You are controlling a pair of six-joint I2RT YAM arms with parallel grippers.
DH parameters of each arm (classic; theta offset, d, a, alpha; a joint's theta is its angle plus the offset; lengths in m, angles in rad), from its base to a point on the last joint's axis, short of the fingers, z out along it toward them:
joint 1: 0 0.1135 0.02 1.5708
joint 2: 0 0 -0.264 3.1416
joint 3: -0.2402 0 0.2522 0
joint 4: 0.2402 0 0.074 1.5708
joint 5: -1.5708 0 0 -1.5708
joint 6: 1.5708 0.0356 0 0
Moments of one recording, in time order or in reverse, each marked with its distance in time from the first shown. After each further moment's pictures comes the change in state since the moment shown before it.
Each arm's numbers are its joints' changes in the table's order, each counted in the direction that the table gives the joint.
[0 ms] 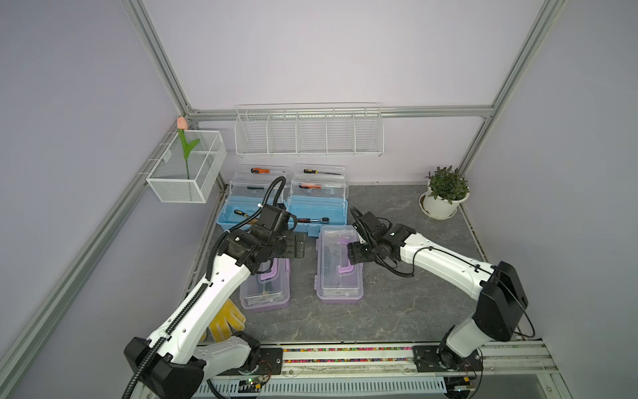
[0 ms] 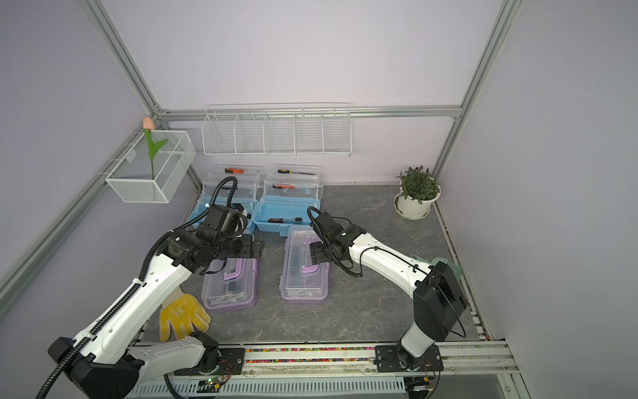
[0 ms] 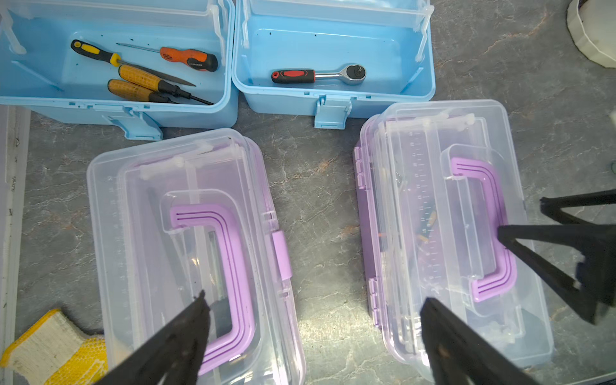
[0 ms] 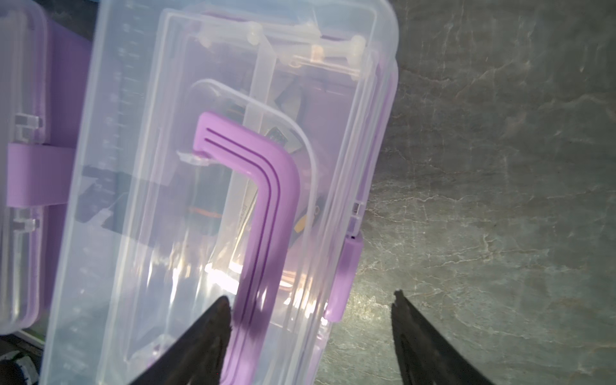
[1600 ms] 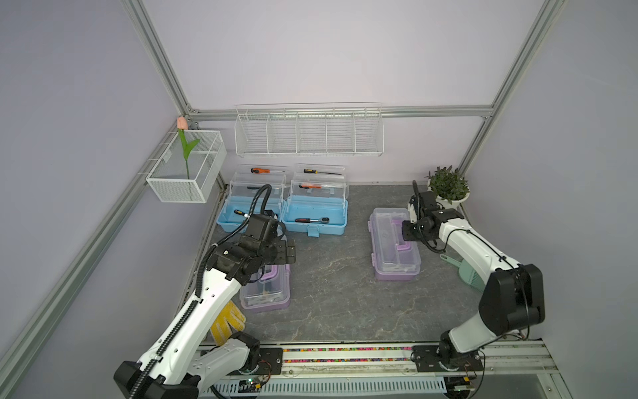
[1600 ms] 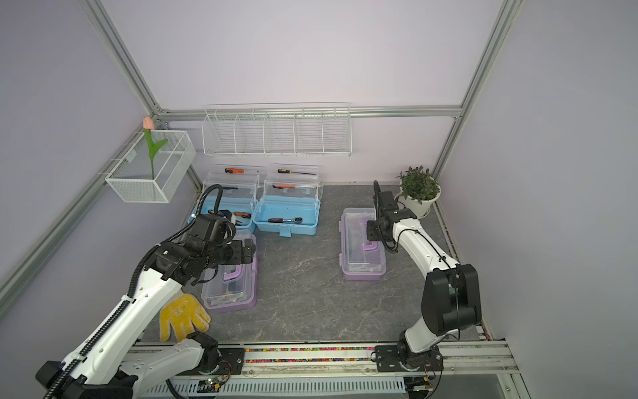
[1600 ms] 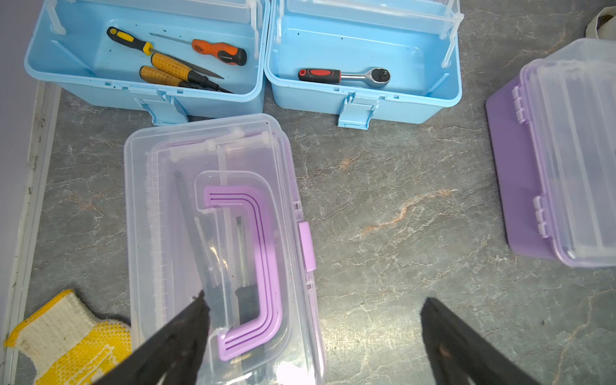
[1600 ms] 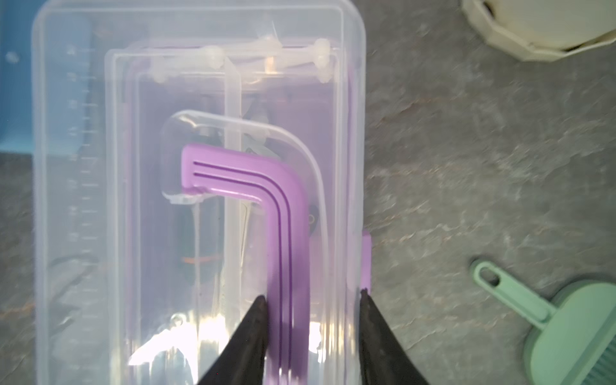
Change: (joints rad) left arm 0.076 0.109 0.120 -0.035 0.000 0.000; right arm -0.595 0.000 0.005 -0.014 -0.007 -0.341
